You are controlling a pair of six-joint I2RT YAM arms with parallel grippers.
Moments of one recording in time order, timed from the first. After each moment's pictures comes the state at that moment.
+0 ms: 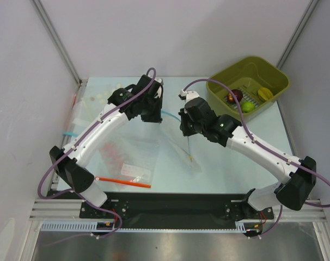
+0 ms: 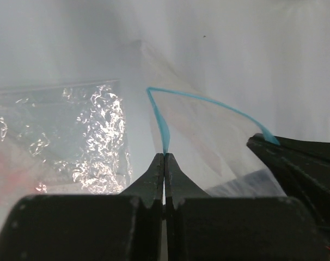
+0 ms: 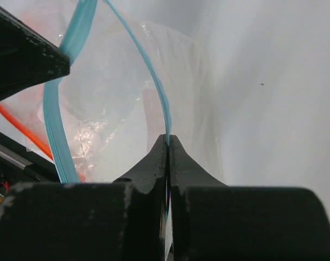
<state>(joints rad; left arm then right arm) -0.66 1.61 1.74 -1.06 -0.03 -0.49 0.83 1.41 1.35 -0.61 0.17 0.38</state>
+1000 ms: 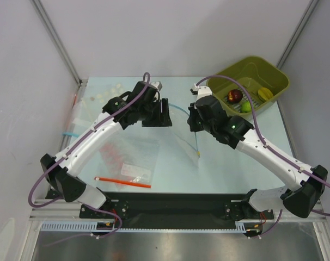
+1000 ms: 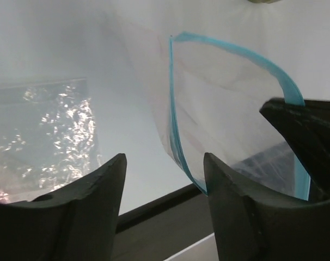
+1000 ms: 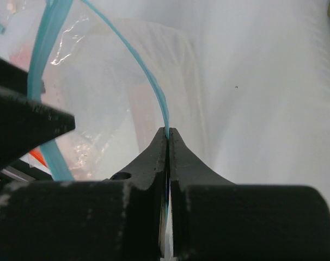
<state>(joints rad) -0.70 1.52 1.65 -0.97 0.00 -0.55 0.80 1.31 1.33 -0.60 0.26 0.39</state>
